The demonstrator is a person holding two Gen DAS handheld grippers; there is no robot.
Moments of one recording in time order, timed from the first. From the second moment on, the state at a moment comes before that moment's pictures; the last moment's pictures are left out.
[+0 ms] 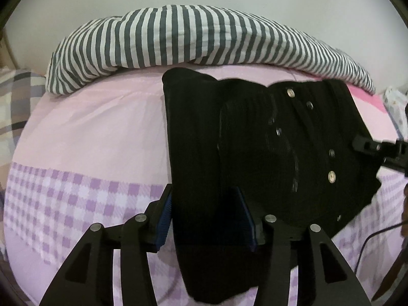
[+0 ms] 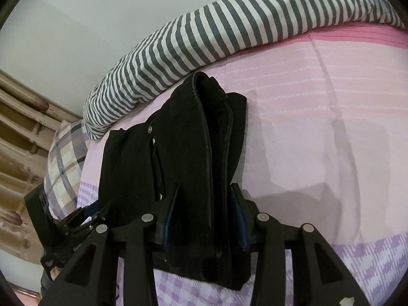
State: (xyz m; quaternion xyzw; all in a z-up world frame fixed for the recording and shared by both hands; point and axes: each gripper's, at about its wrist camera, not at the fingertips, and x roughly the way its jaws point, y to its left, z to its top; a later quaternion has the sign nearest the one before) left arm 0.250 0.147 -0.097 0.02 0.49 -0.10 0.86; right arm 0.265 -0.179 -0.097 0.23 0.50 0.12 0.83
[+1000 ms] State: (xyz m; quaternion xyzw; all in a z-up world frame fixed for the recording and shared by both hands) left arm 0.198 0.162 -0.102 -0.02 0.50 -0.07 0.86; right arm 0.223 -0.171 -0.096 0.18 0.49 0.08 0.85
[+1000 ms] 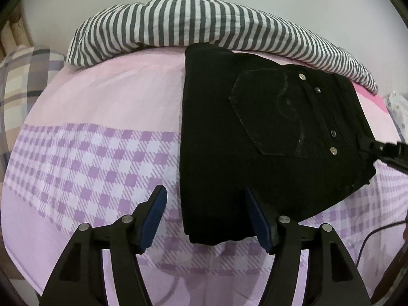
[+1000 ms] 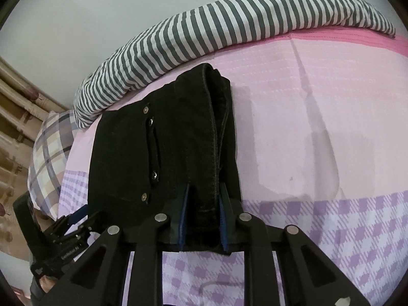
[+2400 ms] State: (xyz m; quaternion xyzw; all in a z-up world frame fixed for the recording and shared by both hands) left arm 0.097 0.152 -0.042 0.00 0.44 -0.04 0.90; right arm 0.106 -0.090 -0.046 0.00 0.39 0.01 0.92
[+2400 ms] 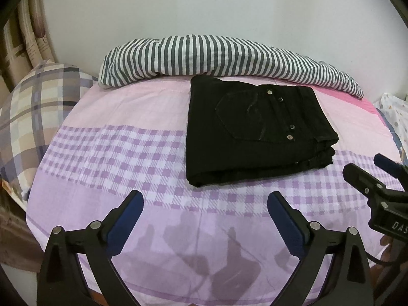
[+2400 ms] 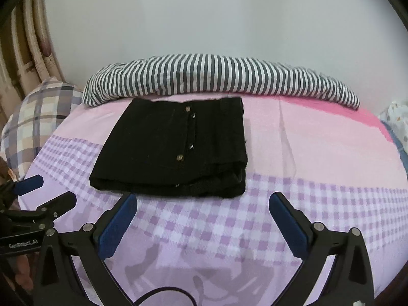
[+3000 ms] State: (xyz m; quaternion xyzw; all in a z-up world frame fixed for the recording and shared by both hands) left arm 0.096 0.155 -0.054 0.02 0.43 -0.03 0.90; right arm 0.106 -0.080 -0.061 -0.01 0.41 0.00 0.91
